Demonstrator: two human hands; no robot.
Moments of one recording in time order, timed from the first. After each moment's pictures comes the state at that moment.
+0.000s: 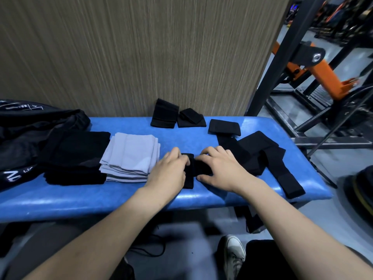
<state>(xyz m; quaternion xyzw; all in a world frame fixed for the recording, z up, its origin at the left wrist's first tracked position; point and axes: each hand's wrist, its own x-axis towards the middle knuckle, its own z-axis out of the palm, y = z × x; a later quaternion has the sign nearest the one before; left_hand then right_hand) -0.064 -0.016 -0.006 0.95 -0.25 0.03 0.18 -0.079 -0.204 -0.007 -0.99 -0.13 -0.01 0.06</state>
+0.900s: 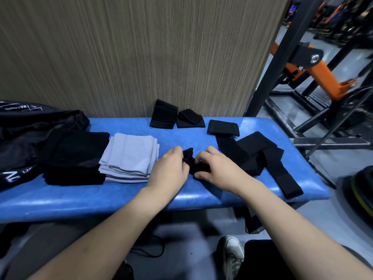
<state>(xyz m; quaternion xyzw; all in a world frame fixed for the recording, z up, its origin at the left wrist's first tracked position) -0.060 -0.030 -0.003 0.95 -0.17 0.07 0.24 -0.082 -0.198 -0.002 -0.97 -0.08 0.02 0.22</state>
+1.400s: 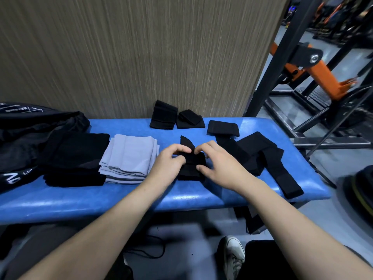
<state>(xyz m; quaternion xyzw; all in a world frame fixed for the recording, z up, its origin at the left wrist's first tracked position) -0.056 -0.025 0.009 0.78 -0.08 -0.09 0.61 -0.085 -0.200 0.009 -0.96 -0.11 -0.05 0.24</state>
